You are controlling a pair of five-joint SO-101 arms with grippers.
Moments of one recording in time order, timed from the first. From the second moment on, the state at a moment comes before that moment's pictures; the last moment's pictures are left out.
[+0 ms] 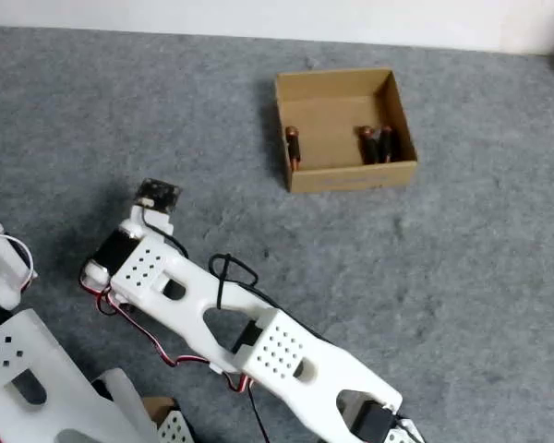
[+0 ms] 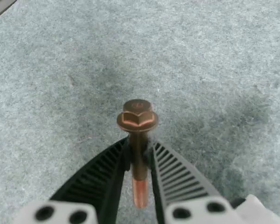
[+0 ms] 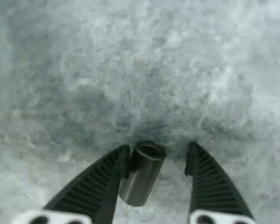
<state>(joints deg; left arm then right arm) -46.6 -53.2 37.0 69.5 0.3 -67.4 58.8 -58.0 85.3 -72.5</state>
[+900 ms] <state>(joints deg) -46.6 -53.2 36.4 69.5 0.3 -66.5 59.5 -66.9 93.1 -72.9</state>
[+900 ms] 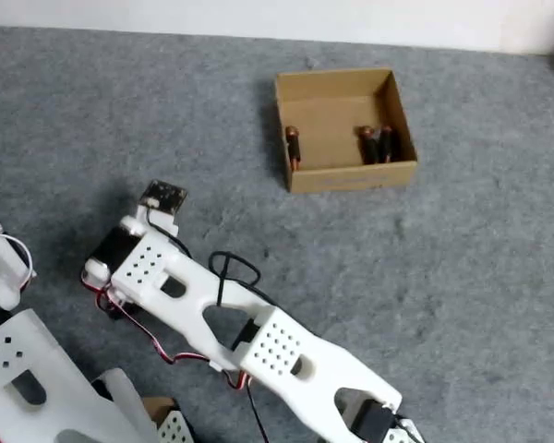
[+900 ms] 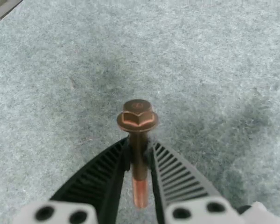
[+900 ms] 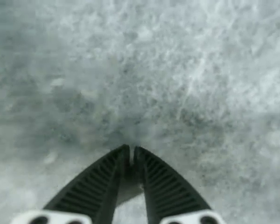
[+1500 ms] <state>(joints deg) -50.8 -53.2 33.1 69.5 0.4 -69.5 59.7 -85.1 99.8 -66.1</state>
